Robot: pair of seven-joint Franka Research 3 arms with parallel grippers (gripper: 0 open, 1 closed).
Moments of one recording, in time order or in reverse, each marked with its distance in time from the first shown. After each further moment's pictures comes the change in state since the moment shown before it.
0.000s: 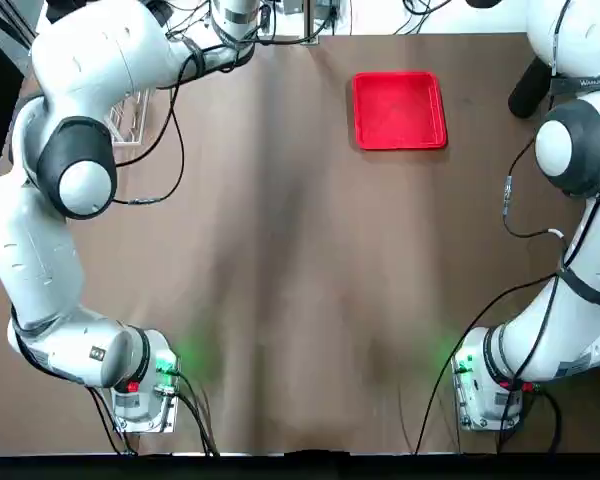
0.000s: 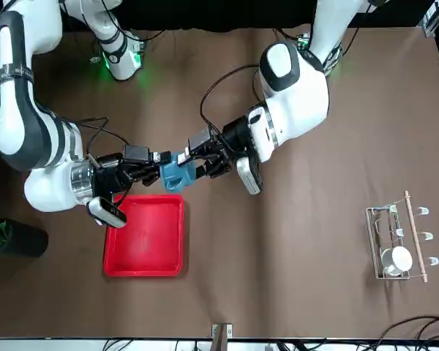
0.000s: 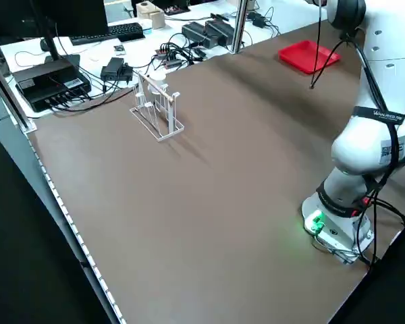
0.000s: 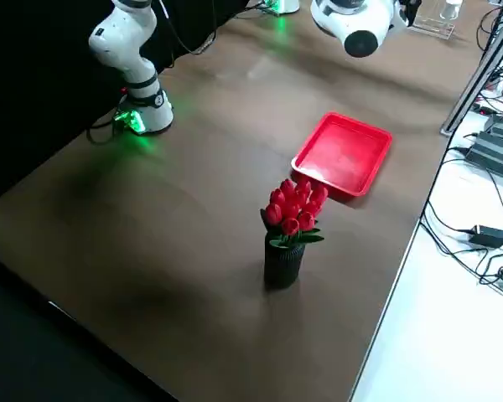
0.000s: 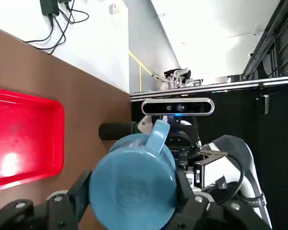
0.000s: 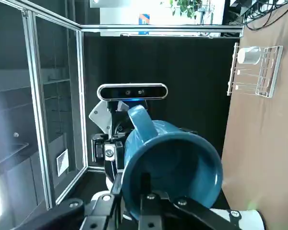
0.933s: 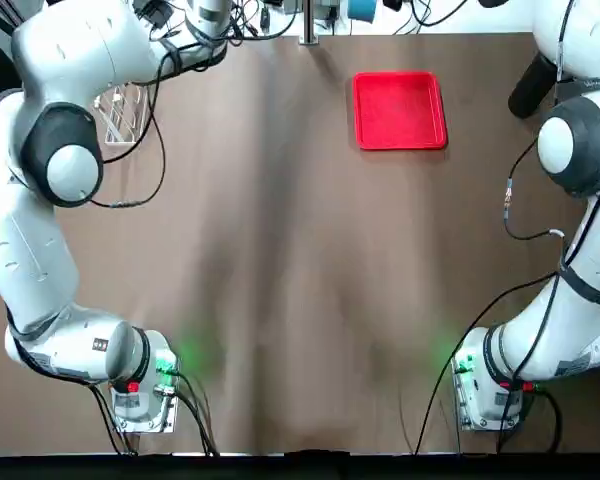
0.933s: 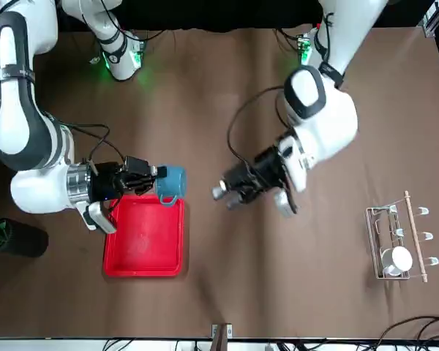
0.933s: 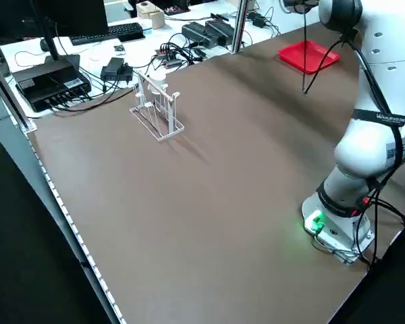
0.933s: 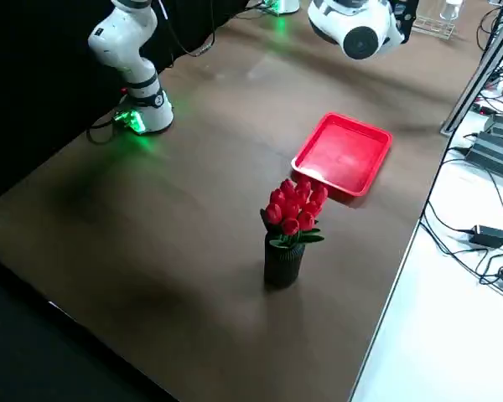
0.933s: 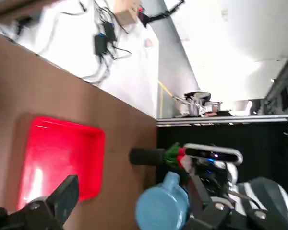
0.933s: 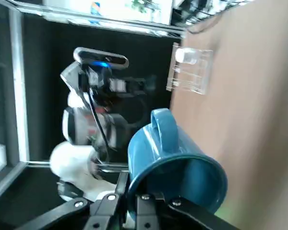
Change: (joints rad) left arm 0.157 -0.028 0.006 -0.125 0.005 0.001 0.031; right arm -0.025 0.000 -0.020 0.000 -0.261 0.043 -0.046
